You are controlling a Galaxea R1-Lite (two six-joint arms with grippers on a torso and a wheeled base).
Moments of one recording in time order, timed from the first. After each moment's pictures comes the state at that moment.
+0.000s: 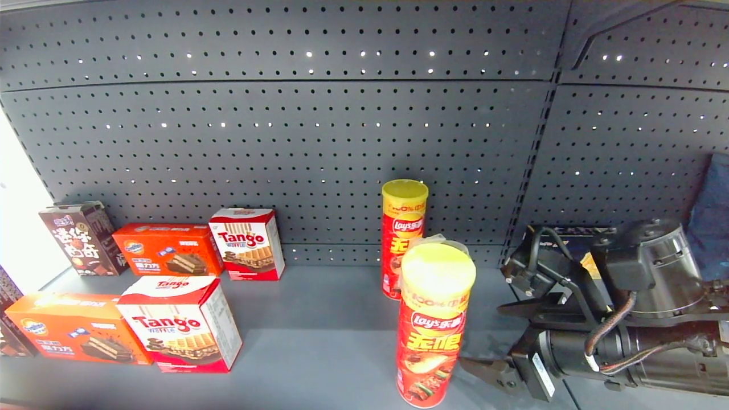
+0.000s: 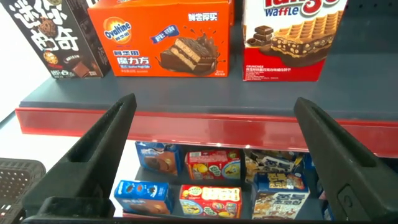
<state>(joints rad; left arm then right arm) -0.09 0.09 -0.03 0.02 0.21 0.05 0.71 1.49 -0.74 -0.11 0.01 -0.08</state>
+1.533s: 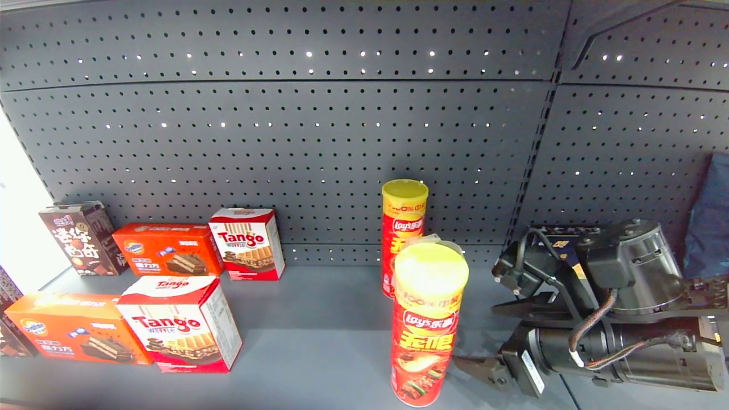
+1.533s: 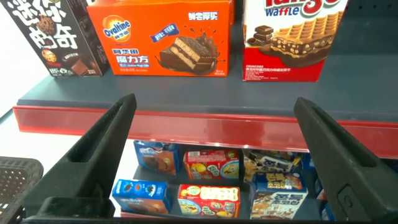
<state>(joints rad) -0.09 0.09 -0.03 0.02 0.21 0.04 0.71 1.52 -0.76 -0.12 0.01 -0.08</state>
